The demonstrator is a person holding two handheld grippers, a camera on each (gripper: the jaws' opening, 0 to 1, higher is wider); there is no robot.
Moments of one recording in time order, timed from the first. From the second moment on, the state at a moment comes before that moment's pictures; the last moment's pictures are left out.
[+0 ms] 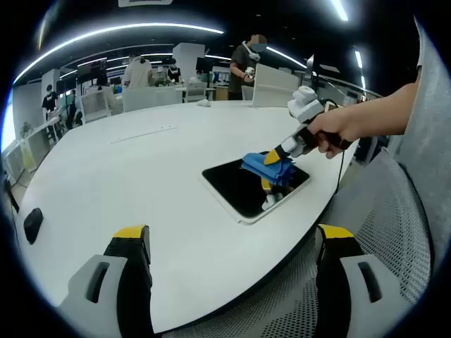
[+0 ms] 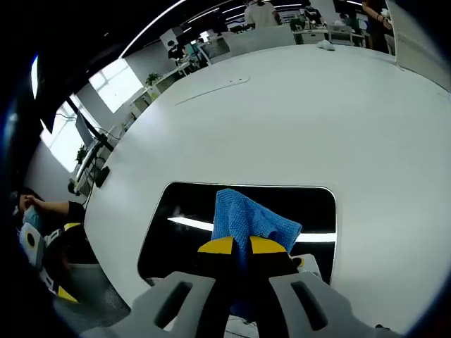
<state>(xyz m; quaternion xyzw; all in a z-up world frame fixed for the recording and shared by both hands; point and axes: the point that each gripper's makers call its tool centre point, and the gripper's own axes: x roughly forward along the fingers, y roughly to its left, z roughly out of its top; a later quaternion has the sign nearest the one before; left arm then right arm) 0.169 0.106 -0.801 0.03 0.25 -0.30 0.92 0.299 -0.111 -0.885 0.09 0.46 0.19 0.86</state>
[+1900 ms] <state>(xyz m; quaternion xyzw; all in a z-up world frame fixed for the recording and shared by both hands) 0.168 0.103 -0.796 0.02 0.25 -0.30 0.92 0.223 -0.109 -0.877 0.11 0.47 0.21 0.85</state>
